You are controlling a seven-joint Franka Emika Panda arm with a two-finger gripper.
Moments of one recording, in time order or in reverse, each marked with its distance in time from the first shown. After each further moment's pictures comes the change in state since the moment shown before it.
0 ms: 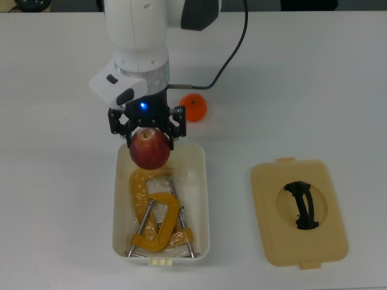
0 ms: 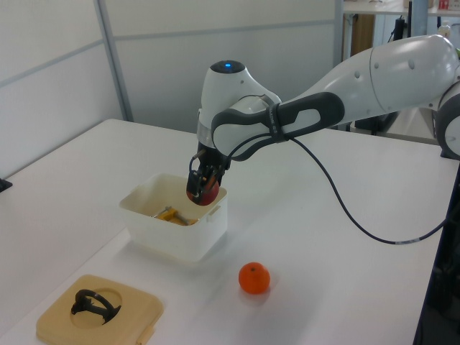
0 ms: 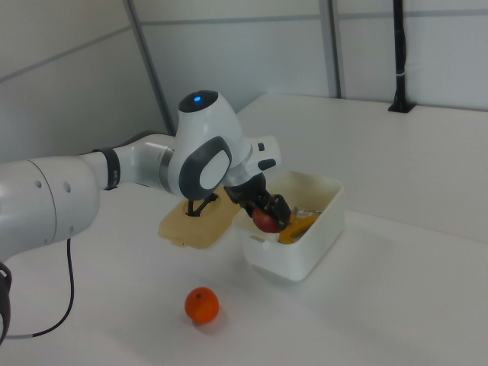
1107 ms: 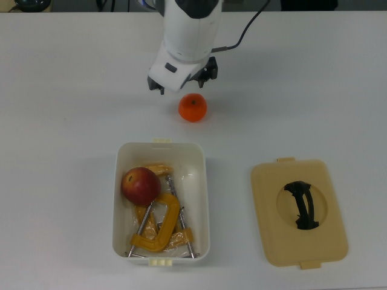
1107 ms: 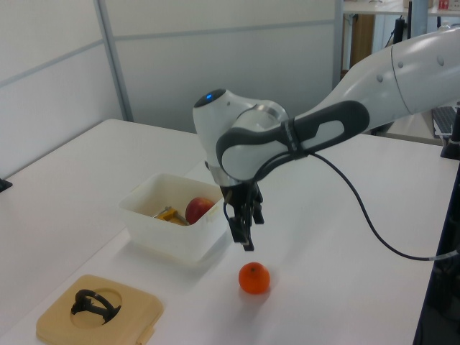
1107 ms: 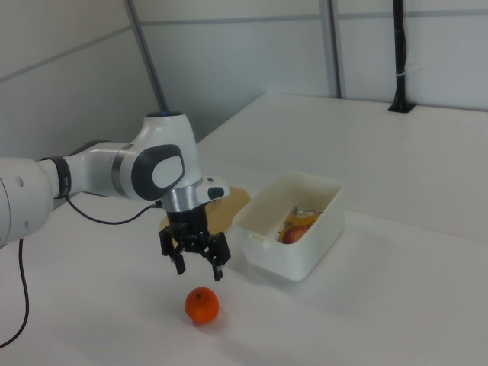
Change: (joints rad) arm 0.133 -0.134 0.008 -0.179 -0.065 -0.440 -0.138
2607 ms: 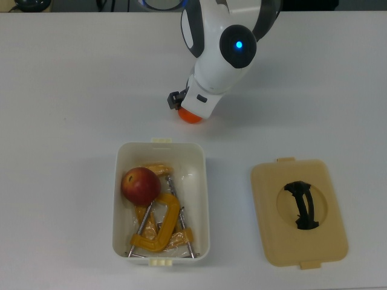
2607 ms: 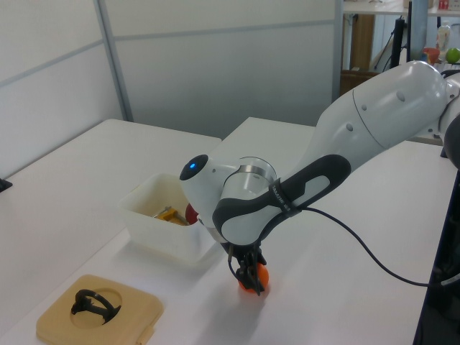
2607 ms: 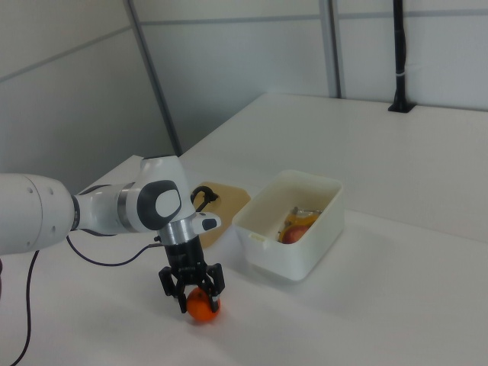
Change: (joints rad) arm 0.068 0.132 0.018 -0.053 -0.126 0.078 0.000
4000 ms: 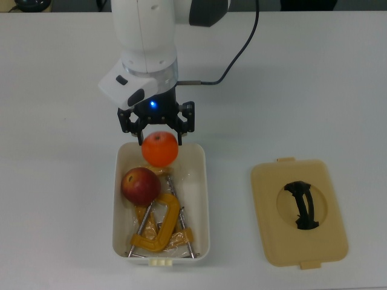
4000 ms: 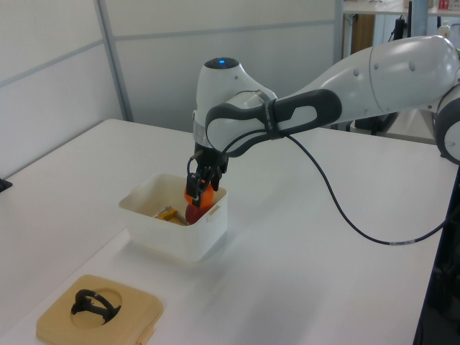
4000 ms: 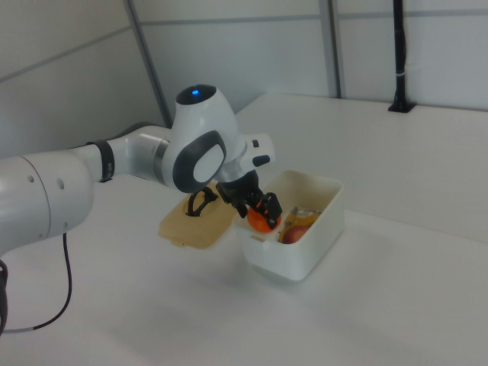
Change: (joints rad) arm -0.120 0.007 -0.099 0.263 0.252 0.284 0.086
